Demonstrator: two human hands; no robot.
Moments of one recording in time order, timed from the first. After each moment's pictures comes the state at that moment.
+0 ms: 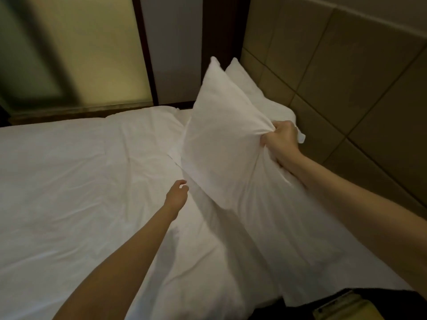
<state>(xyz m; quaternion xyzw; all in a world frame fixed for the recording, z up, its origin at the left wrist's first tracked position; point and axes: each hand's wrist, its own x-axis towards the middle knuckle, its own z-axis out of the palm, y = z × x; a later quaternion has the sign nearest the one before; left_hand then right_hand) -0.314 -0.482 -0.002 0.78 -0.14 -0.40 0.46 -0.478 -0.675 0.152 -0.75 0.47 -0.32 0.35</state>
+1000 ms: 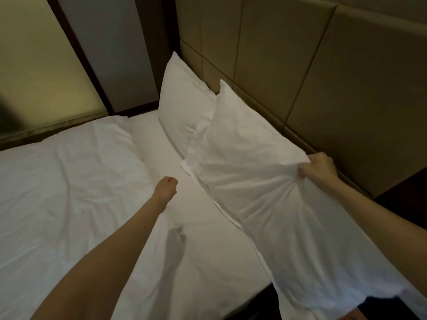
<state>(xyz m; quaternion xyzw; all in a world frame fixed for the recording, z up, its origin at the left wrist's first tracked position) -0.390 -0.651 0.004 0.79 -0.18 -0.42 0.40 -0.729 -0.825 0.077 -0.69 0.66 -0.15 0.25</state>
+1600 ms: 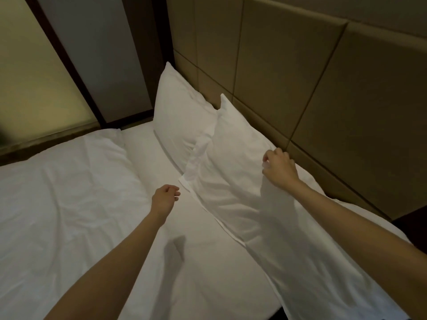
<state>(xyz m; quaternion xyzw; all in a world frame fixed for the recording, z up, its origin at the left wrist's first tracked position) -0.353 -0.689 -0.009 0.78 -0.22 -0.37 0.46 -0.618 -0.852 0.070 -0.82 0.56 -0.08 0.10</state>
